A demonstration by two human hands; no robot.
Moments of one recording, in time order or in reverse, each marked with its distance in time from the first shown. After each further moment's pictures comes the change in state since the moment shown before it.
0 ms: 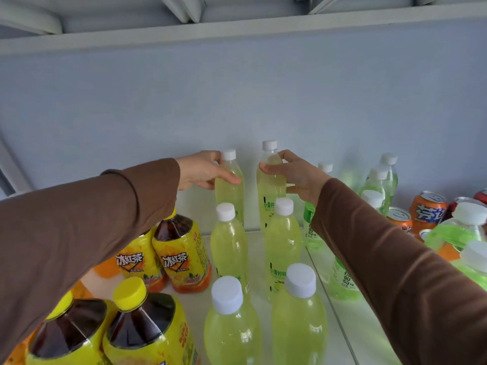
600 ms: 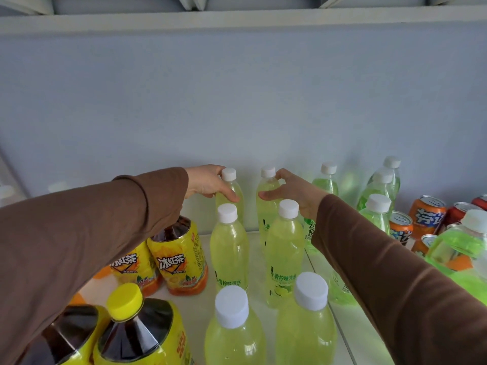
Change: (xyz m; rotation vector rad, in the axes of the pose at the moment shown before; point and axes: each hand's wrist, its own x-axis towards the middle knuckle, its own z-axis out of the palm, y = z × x) left_hand 0.024 -0.026 0.015 0.196 -0.066 -0.017; right_hand 0.004 0.029 0.007 -0.271 -0.007 0.088
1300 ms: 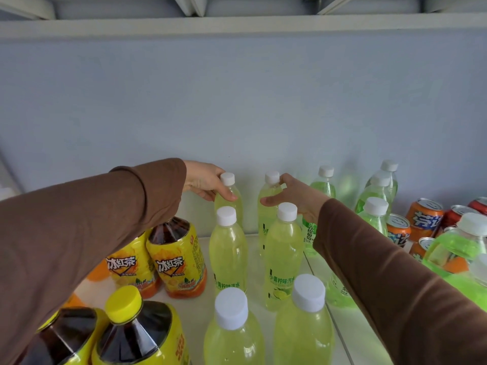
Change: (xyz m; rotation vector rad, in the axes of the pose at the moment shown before) left_hand -0.001 0.009 -0.015 0.044 -0.142 -0.059; right_hand -0.005 0.001 -0.003 -0.116 0.029 0.039
